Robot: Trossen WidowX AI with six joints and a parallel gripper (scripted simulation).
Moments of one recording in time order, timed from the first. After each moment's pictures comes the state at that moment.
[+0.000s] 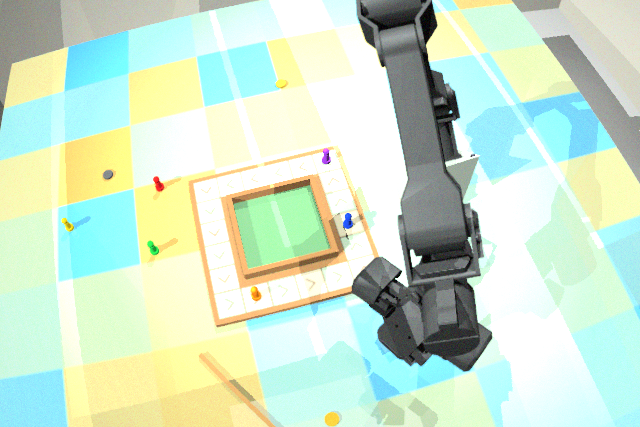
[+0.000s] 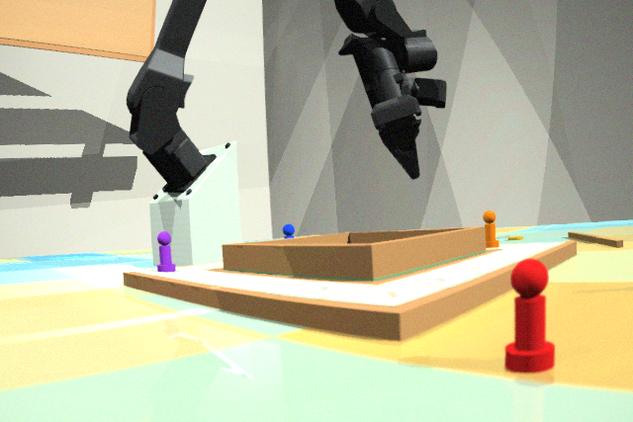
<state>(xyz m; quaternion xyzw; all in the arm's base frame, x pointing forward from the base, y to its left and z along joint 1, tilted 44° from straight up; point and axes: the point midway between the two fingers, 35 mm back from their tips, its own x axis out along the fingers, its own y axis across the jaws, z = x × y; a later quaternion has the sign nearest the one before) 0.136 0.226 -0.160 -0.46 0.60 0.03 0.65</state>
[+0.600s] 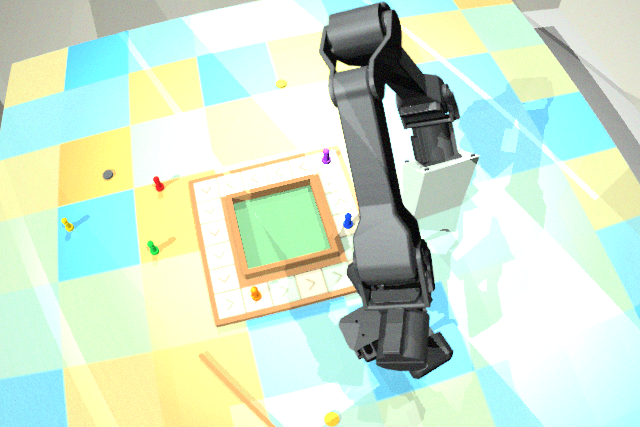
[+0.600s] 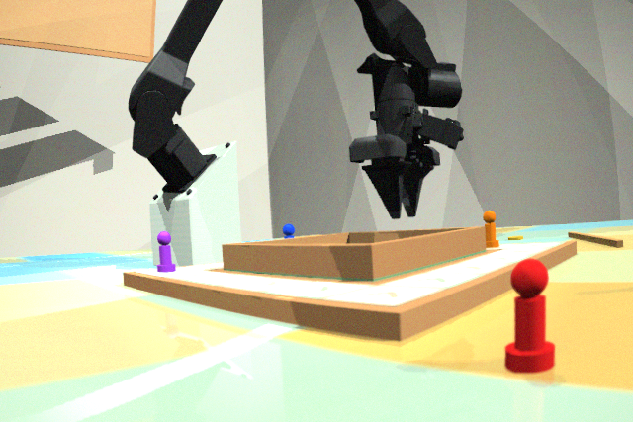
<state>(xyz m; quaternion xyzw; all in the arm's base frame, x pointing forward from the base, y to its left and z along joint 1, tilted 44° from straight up) 0.152 0.166 -0.176 -0.35 0.65 -0.15 0.65</state>
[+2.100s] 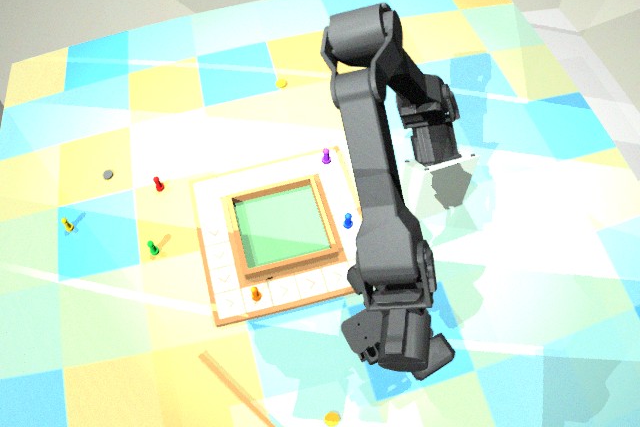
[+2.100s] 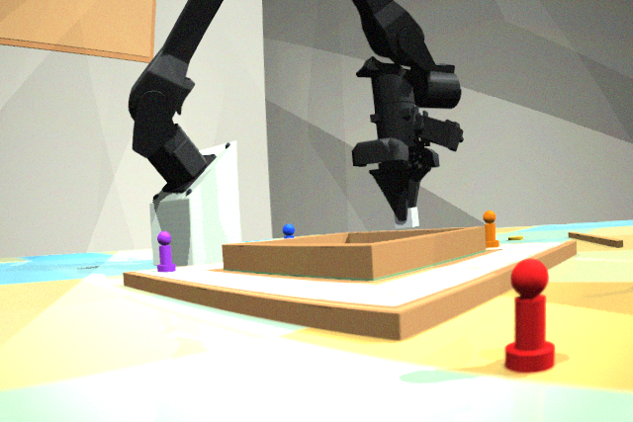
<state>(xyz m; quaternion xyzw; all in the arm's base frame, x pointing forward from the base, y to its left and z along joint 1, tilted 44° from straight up) 0.152 0.166 -0.181 -0.36 0.65 -0.14 0.65</state>
